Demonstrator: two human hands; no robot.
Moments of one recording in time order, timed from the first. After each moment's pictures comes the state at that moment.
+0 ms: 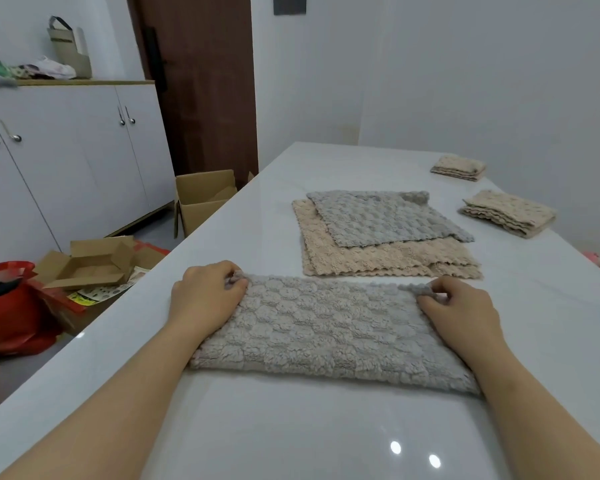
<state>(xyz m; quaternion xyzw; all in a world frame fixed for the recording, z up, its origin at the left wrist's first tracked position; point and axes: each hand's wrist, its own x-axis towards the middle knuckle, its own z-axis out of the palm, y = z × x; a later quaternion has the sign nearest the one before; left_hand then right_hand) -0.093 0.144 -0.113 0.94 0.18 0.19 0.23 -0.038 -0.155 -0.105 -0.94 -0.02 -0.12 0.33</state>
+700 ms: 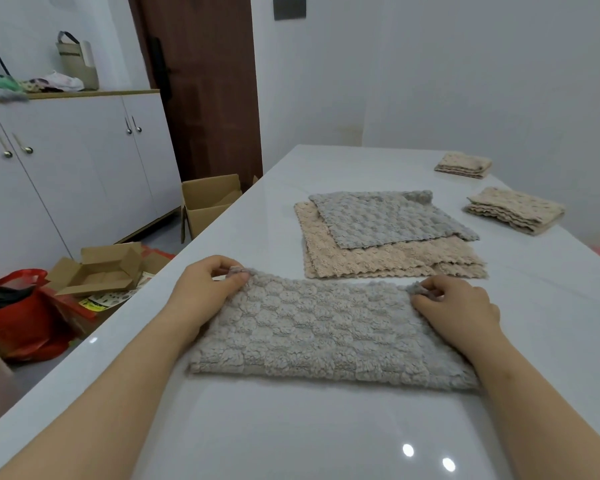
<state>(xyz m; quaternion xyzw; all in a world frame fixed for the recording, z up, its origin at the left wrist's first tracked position) -0.098 0.145 -0.098 0.81 0.18 0.18 0.53 -0.031 -0.149 -0.099 -0.96 -0.01 -0.07 0.27</state>
